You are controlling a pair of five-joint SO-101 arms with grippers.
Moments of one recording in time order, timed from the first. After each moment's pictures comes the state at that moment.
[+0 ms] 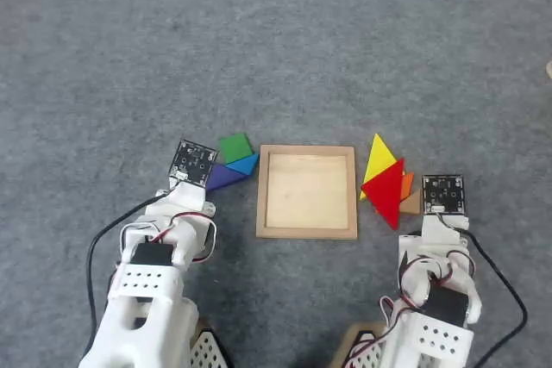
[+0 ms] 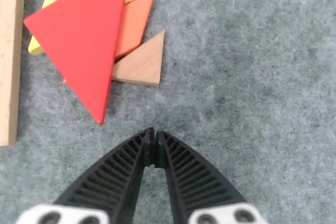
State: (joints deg) left arm -3.5 -54.7 89.5 31.4 -9.5; right arm 14.4 -100.5 95.6 67.4 16.4
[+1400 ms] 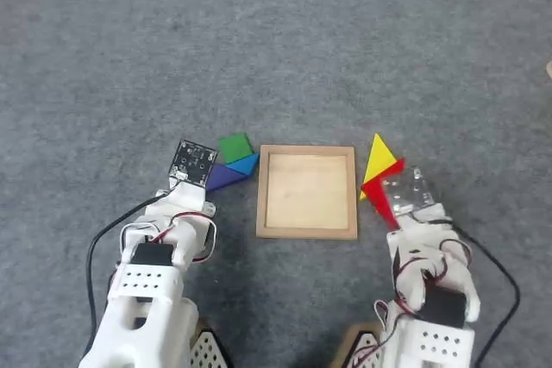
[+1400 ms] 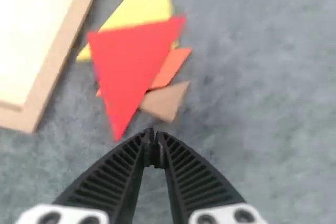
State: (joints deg) left arm -3.5 -54.7 89.5 31.4 -9.5; right arm 7.1 -100.3 87.0 66.7 31.0
